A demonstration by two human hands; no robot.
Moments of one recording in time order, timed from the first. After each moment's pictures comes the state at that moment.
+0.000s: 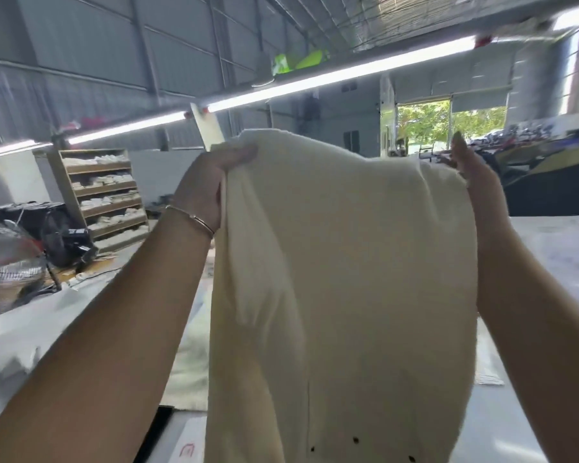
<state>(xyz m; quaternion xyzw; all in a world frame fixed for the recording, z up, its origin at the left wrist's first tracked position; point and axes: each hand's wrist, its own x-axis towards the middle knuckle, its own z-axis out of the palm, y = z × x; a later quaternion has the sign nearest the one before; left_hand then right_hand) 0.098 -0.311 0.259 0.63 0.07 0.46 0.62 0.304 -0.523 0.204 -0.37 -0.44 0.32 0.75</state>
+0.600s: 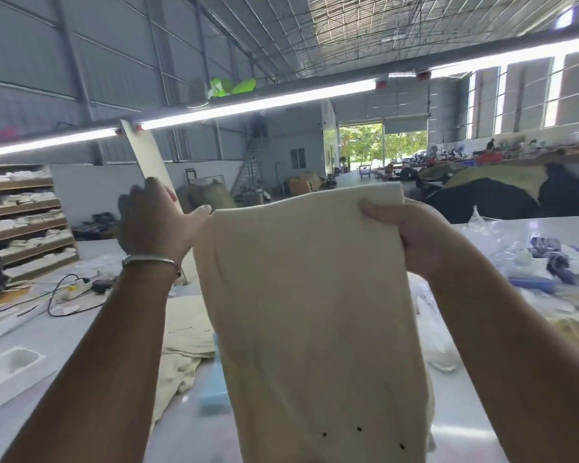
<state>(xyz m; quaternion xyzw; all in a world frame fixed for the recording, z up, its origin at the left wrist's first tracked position) 0.121 -0.378 0.229 0.76 0.38 0.53 0.04 0.312 -0.624 0.205 -0.46 -0.36 0.26 0.77</state>
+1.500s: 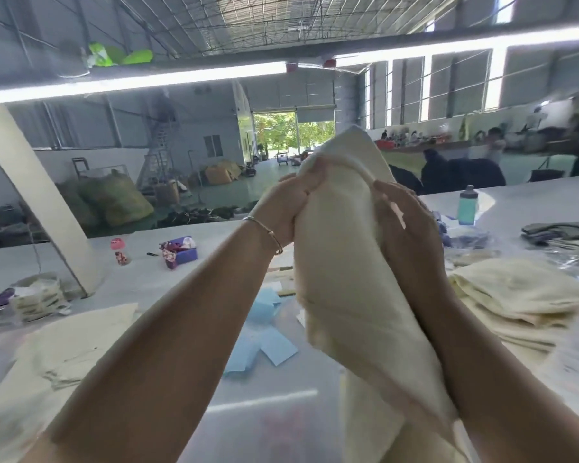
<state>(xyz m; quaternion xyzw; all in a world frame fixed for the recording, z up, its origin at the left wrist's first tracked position) 0.298 -0.523 0.217 0.66 -0.02 0.15 0.73 0.329 -0.682 0.147 -0.69 -0.24 -0.34 0.59</state>
